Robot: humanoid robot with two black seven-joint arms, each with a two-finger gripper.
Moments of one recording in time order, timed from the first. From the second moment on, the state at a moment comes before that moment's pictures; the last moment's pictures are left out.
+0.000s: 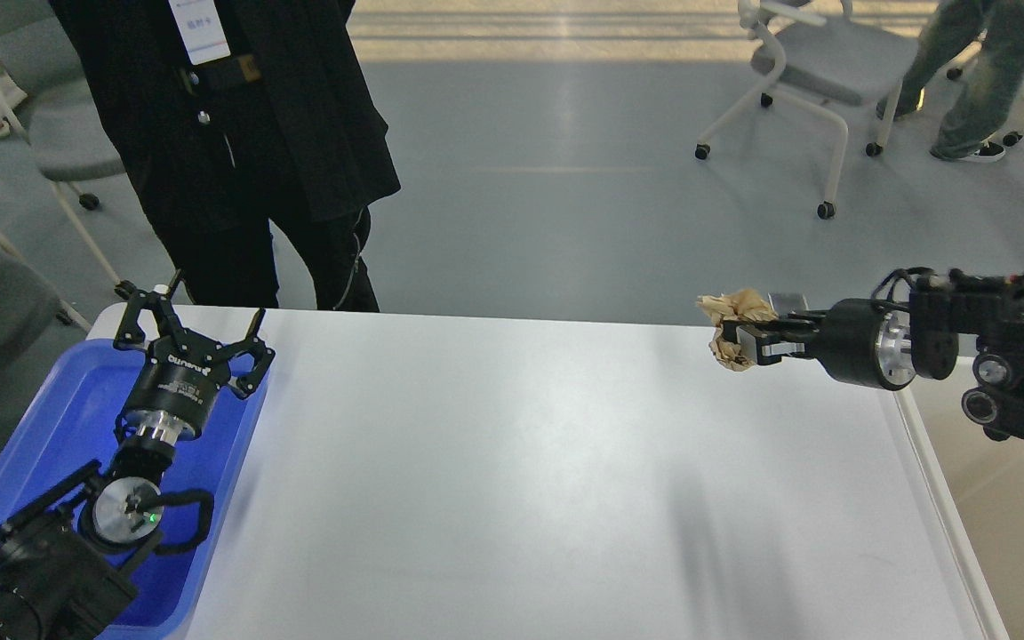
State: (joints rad) left arm -0.49 0.34 -0.88 -0.55 -0.07 -0.64 -0.50; right arm 1.28 -0.82 -0.21 1.34 -1.28 0.02 0.17
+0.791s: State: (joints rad) left arm -0.49 0.34 -0.88 -0.55 -0.07 -0.64 -0.50; right arm 1.44 -1.01 -0.21 1.47 -1.27 0.11 0.17
